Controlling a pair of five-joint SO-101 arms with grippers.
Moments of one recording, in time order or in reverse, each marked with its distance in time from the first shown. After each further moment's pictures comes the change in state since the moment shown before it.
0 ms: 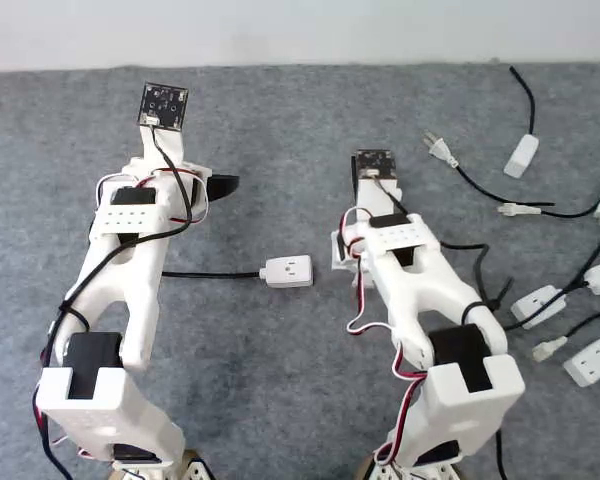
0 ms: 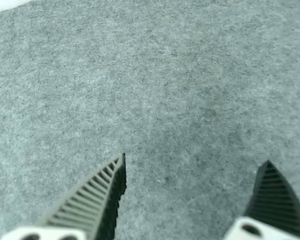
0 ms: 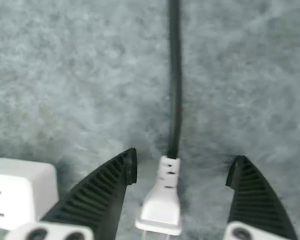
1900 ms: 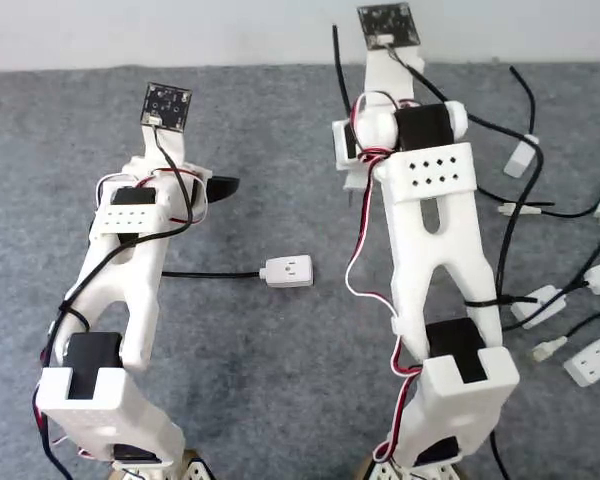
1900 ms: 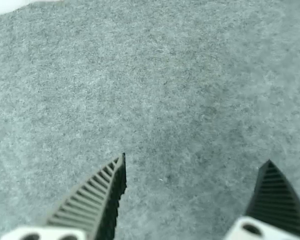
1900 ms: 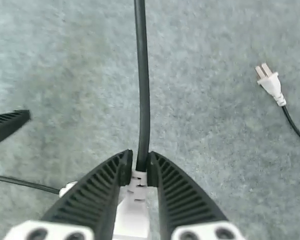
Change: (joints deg) left arm -0.1 0.0 0.0 0.0 -3.3; right arm -1.3 2.0 -62.5 43.8 7.1
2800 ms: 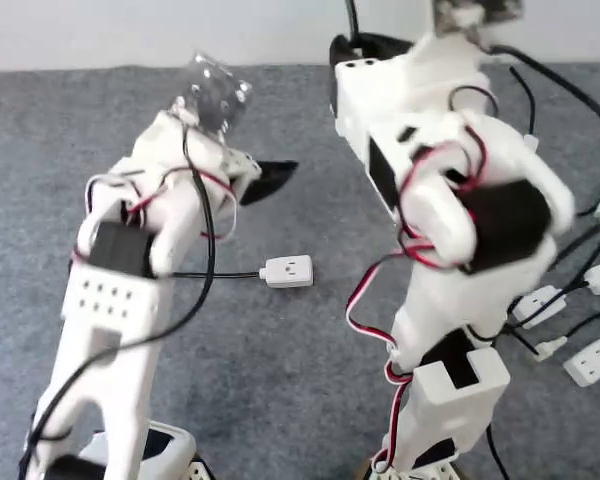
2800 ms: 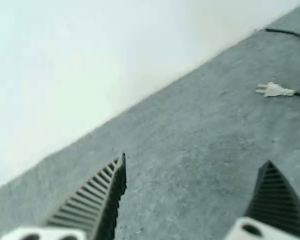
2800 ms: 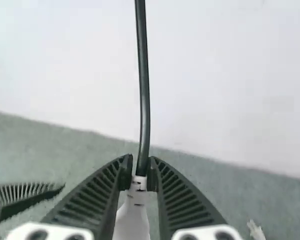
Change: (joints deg) left arm 16.5 -39.3 -3.3 21.9 -8.8; right arm -5.6 0.0 -54.0 11.9 0.0
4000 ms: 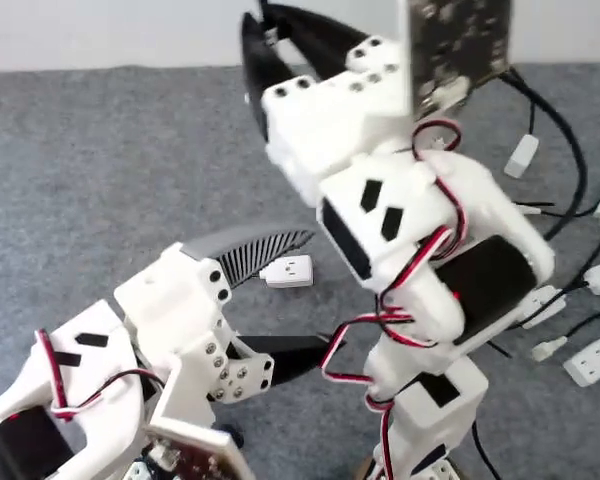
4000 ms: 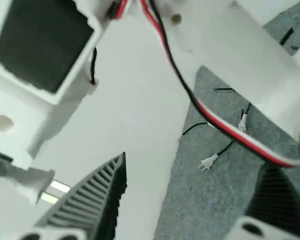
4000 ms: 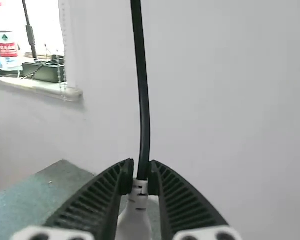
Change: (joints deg) left arm 32.6 -32.3 -0.1 11.3 -31.8; right arm -16.0 -1.2 -4.2 -9.6 3.4
